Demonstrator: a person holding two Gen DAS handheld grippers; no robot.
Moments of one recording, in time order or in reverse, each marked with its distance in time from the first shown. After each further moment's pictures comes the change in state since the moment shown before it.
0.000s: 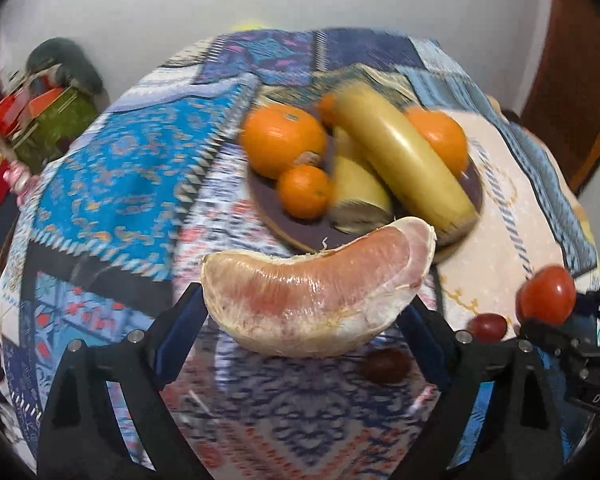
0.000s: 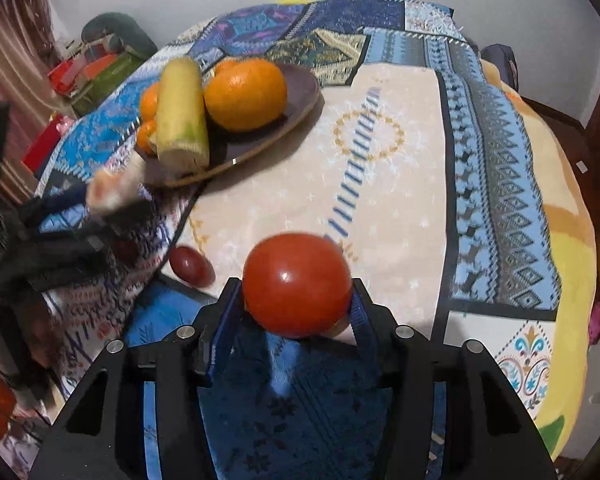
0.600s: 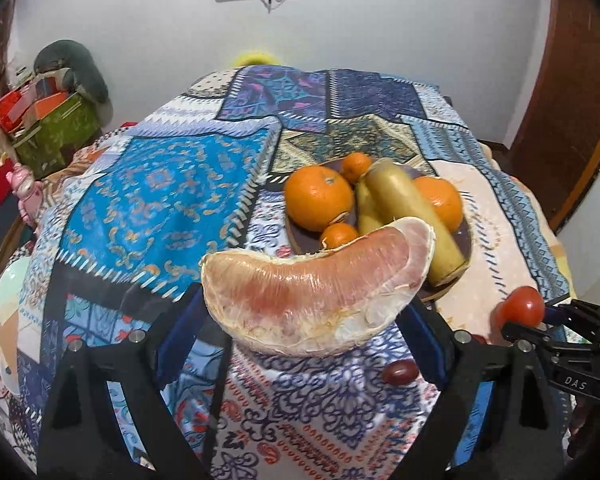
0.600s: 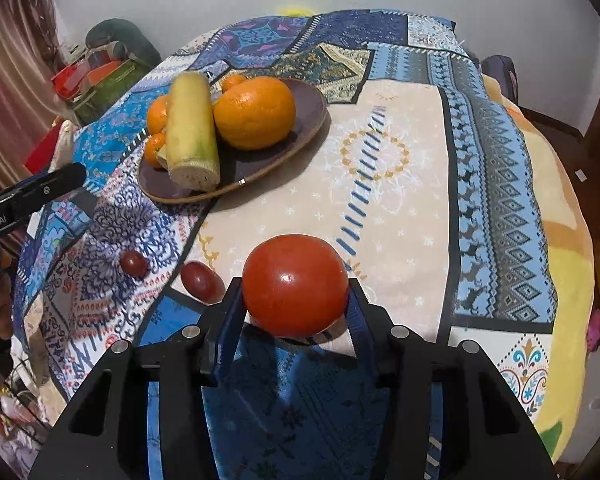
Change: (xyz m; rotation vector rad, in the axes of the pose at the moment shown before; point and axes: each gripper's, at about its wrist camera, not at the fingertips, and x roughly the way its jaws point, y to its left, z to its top) left arm -0.037 0.029 0.020 -0.023 -0.082 -0.076; right arm -0.006 0.005 0.012 -0.005 -0.053 0.000
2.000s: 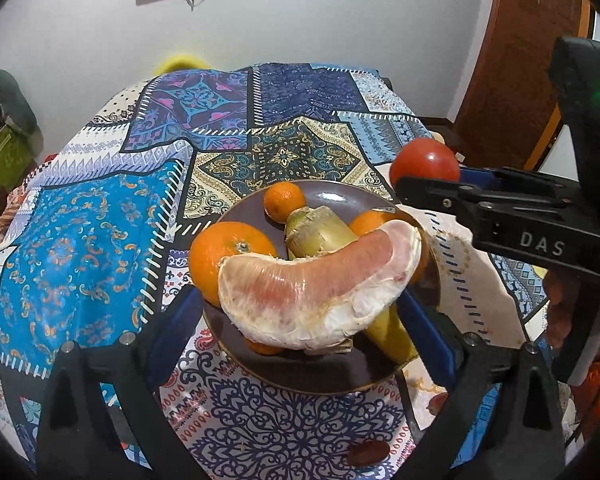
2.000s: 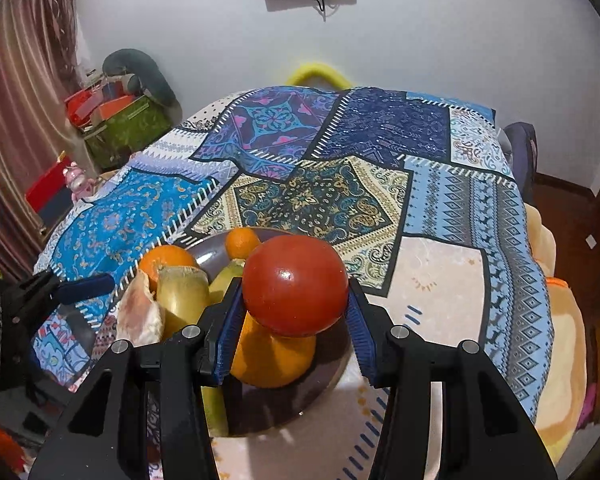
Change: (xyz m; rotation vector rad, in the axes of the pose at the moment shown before) left arm 0.056 -0.026 0.051 0.138 0.033 -0.197; right arm 0.021 0.013 0.130 -0.090 -0.161 0.025
